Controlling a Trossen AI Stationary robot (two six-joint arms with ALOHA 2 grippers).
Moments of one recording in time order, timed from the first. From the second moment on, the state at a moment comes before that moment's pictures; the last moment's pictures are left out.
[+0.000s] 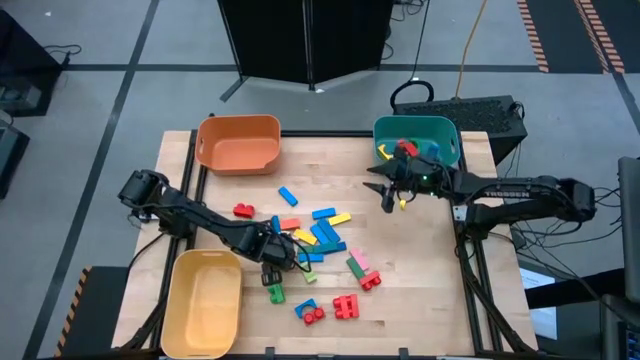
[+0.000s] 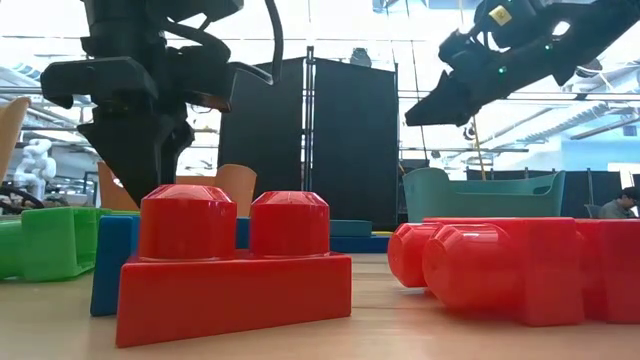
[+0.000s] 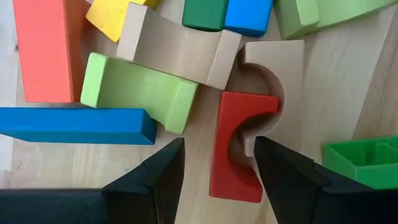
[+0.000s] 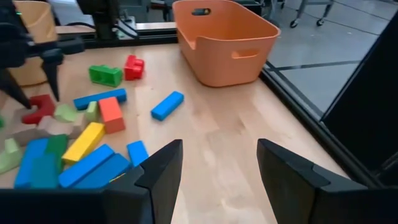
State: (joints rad) left arm -0.34 1.70 1.02 -0.71 -0.11 -0.54; right arm -0.29 1.05 0.51 0.20 0.01 -0.03
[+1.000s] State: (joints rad) left arm -0.36 1.67 1.01 -0.69 -0.13 -0.58; right arm -0.09 1.05 0.50 0.15 0.22 0.03
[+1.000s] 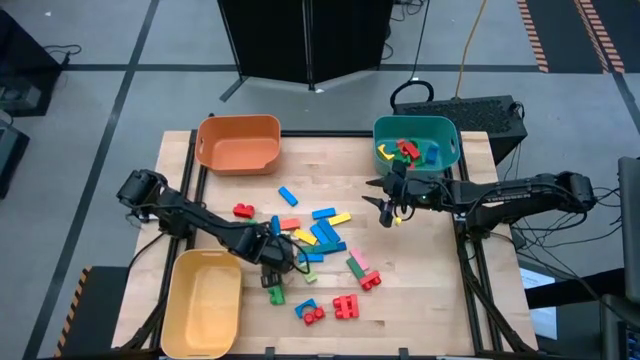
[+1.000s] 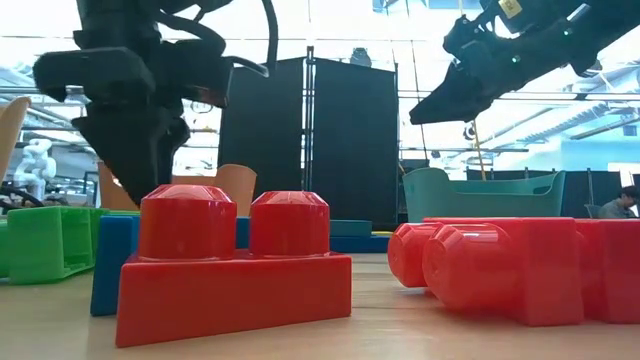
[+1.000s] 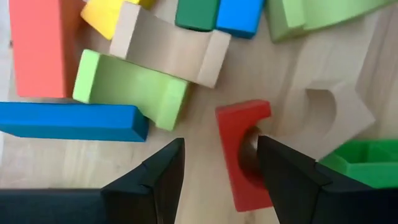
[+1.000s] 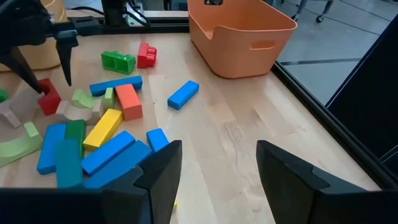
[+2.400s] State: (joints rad) left arm -0.35 1.71 1.02 -0.79 -0.10 -0.62; right arm -0.09 1.05 0.50 0.14 0.22 0.04
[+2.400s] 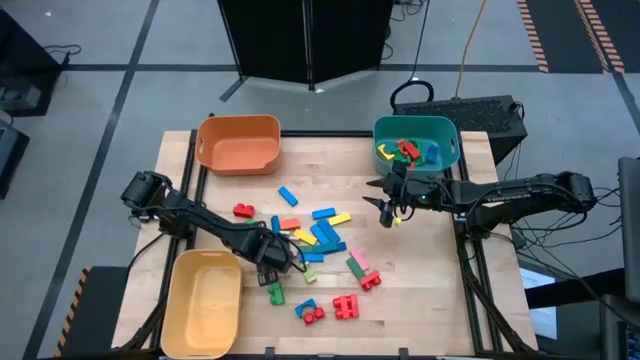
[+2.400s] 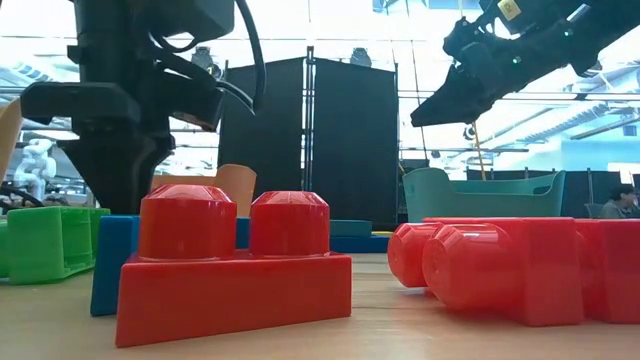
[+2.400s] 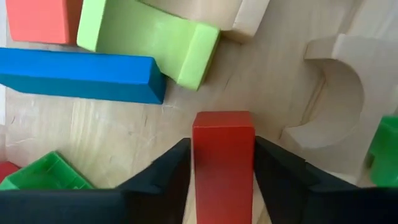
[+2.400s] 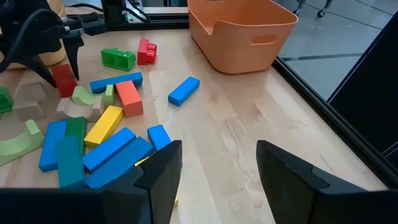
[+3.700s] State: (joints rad) left arm -0.24 1.46 1.06 -0.18 -0.25 -0.23; right arm 0.21 1.25 0.50 0.50 0.24 -0.32
